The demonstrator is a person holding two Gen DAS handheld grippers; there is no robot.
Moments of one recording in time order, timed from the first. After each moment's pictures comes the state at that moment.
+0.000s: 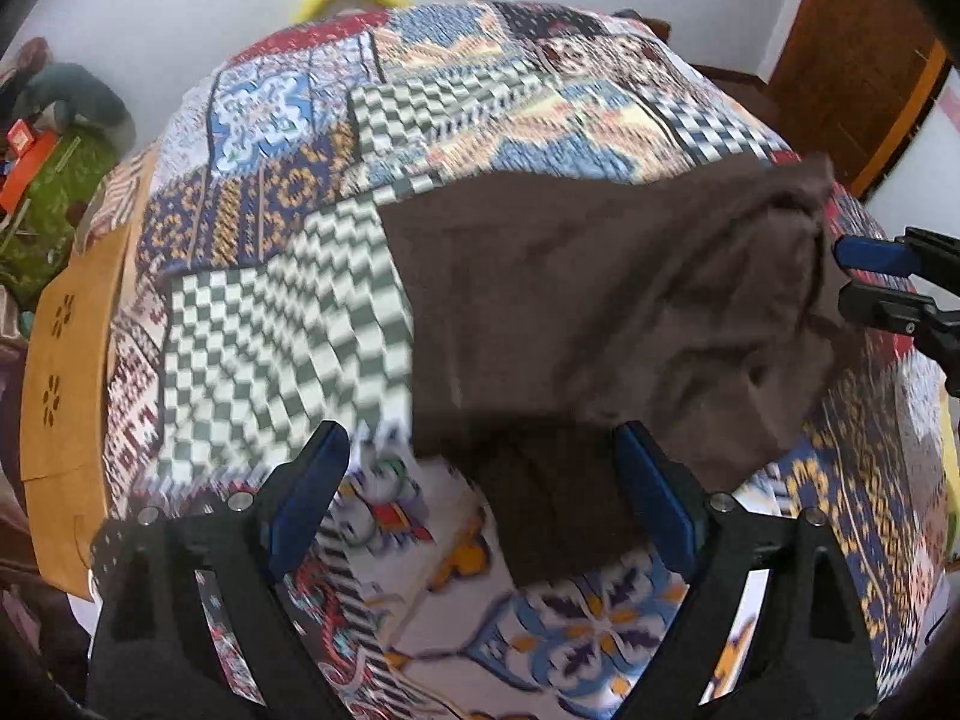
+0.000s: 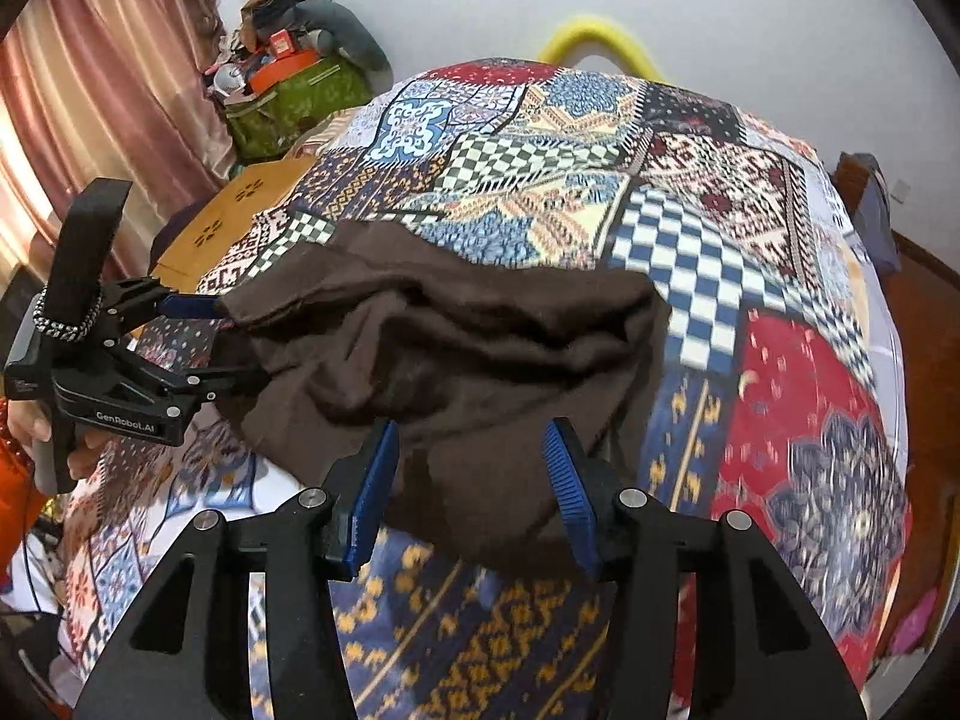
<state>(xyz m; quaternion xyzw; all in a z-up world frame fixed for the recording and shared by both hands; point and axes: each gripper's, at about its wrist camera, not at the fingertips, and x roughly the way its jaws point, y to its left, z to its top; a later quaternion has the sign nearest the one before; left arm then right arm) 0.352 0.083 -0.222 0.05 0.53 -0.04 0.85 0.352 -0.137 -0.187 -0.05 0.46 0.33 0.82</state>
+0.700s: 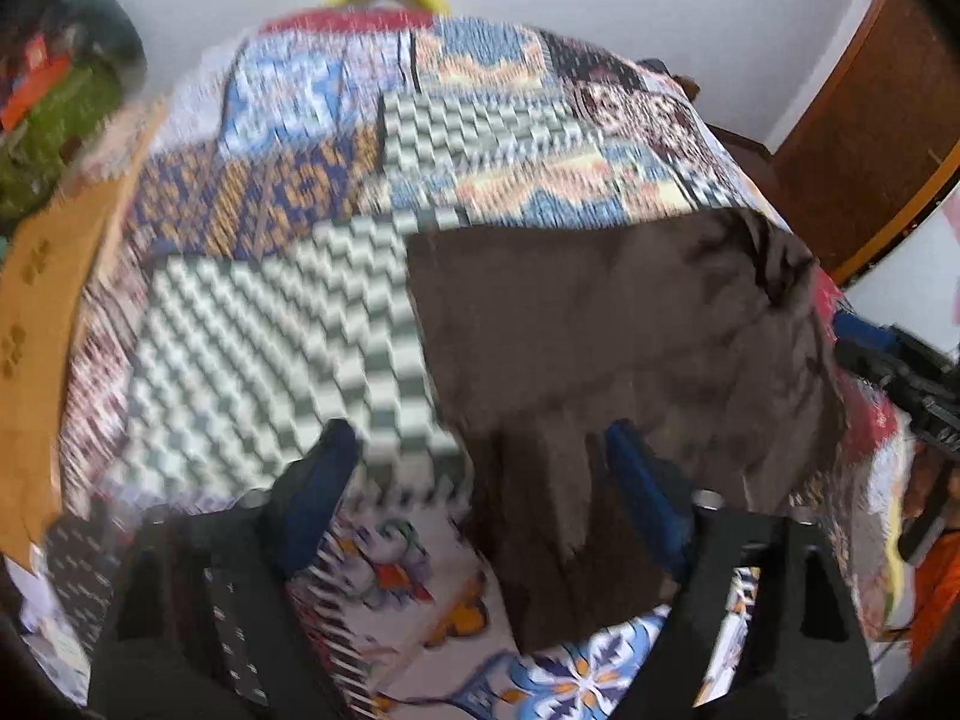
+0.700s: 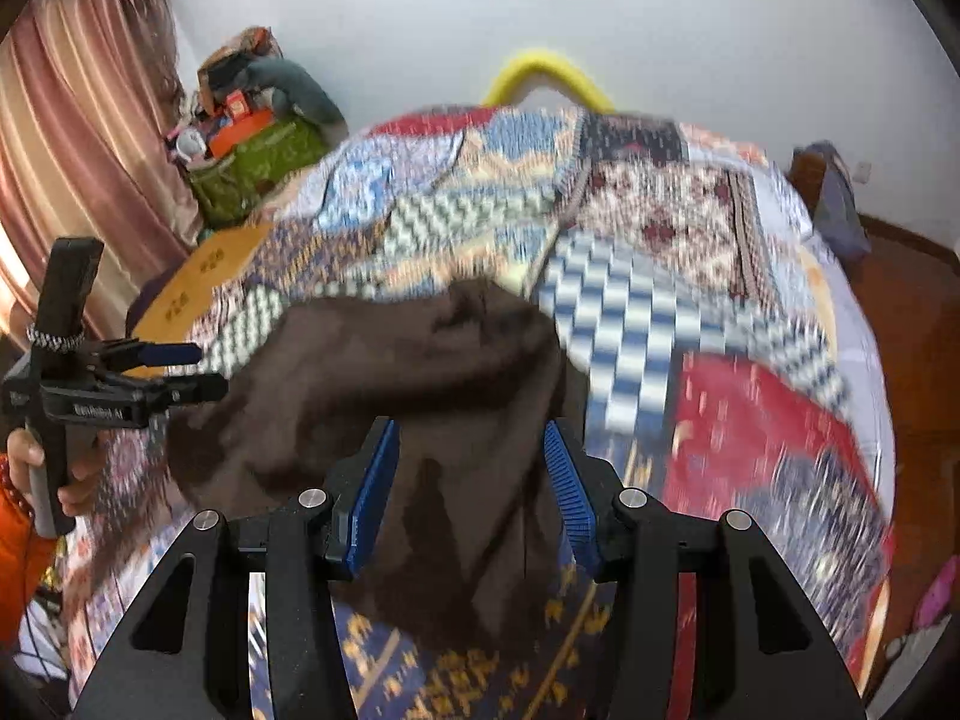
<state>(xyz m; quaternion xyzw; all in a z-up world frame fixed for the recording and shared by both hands) 0.371 0.112 -0.224 -0.07 0.53 -0.05 0.84 0.371 -0.163 -0.192 0.00 0.44 0.29 0.85</state>
